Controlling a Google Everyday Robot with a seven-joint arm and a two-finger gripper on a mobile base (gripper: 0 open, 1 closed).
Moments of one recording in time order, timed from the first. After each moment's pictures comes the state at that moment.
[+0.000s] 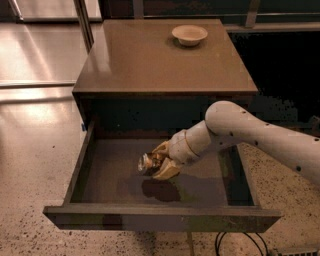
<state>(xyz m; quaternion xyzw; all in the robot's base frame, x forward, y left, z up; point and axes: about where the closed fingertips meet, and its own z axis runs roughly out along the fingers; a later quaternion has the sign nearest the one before) 0.515 0.002 0.675 -0.70 0.60 0.23 0.31</state>
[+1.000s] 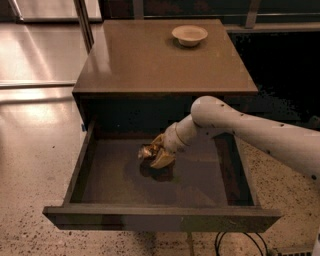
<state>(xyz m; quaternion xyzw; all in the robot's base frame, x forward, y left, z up) 0.578 0.009 0.638 -0.69 0.63 0.20 0.29</state>
